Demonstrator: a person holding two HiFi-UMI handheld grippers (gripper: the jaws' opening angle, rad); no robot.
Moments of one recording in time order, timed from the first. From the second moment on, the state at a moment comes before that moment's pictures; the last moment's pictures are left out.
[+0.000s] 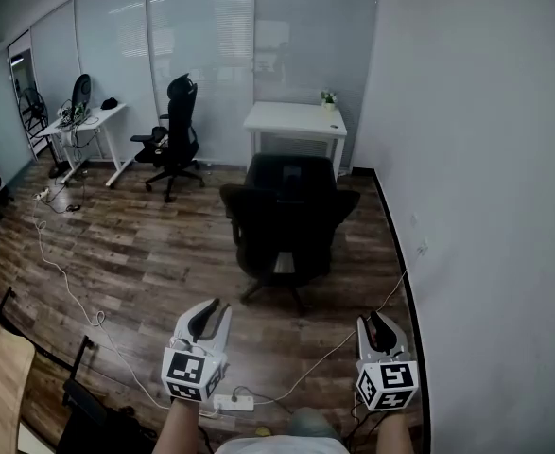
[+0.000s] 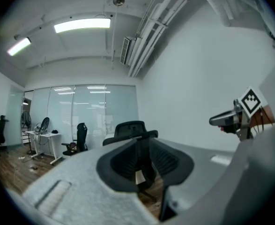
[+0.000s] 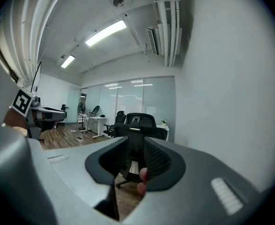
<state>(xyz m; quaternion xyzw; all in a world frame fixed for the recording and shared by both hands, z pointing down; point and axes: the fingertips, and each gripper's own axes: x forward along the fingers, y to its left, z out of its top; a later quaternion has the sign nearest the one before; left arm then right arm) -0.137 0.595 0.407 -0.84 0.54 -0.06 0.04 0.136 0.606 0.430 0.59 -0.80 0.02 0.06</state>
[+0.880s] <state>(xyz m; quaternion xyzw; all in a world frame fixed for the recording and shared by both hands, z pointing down) -0.095 0.429 0.433 -0.84 0.54 -0.07 0.03 0.175 0.438 0.450 0.57 -0.82 0.03 0.06</state>
